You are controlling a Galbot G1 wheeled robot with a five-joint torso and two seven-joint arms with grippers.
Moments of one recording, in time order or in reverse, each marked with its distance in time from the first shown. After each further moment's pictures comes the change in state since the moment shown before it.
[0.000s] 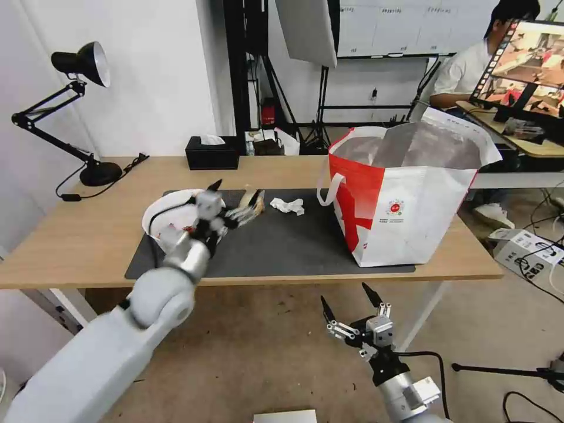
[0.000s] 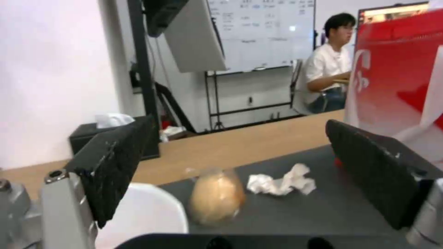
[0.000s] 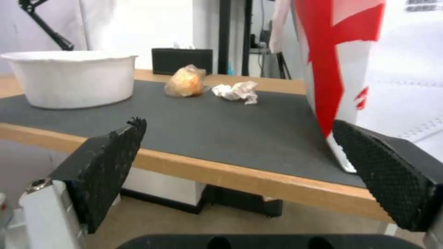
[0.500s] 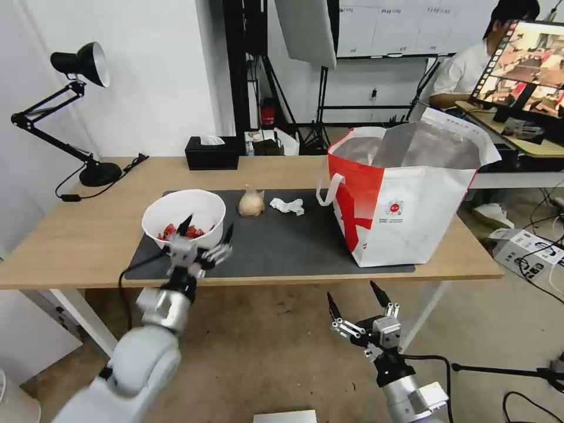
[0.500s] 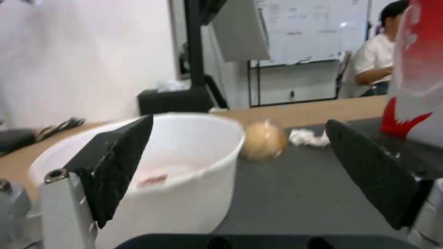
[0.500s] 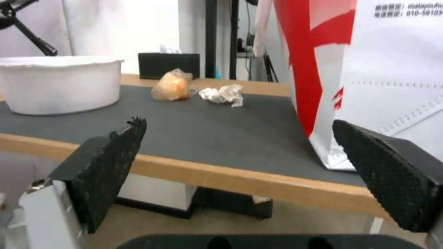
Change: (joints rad) left arm 0.424 -0.211 -0.254 -0.053 0.235 -0.127 0.046; right arm -0.012 0.035 0.007 -0.014 -0.025 0.024 0.014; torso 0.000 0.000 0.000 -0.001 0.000
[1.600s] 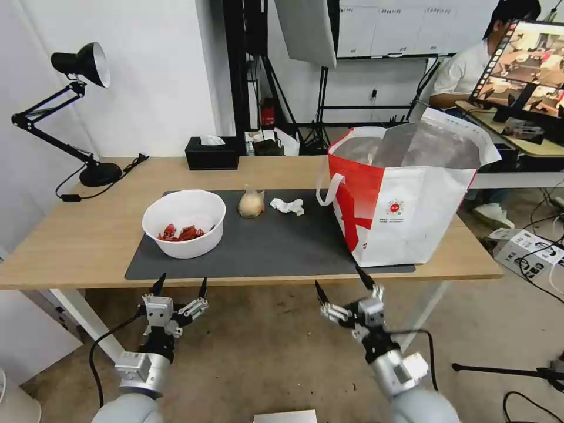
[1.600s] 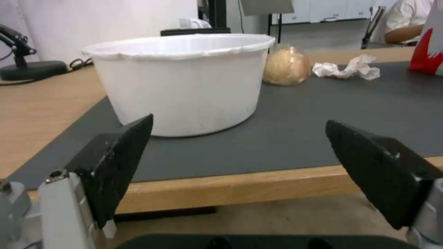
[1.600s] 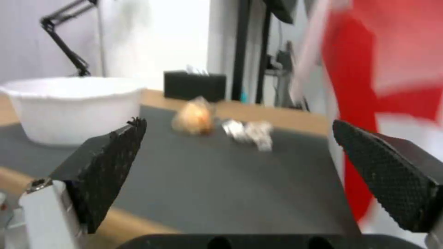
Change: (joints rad) left arm 0.189 -0.089 -0.089 0.017 0.030 -0.018 0.041; right arm 0.359 -0.211 -0.188 -0.025 0.151 -0.136 0.086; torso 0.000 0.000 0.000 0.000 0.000
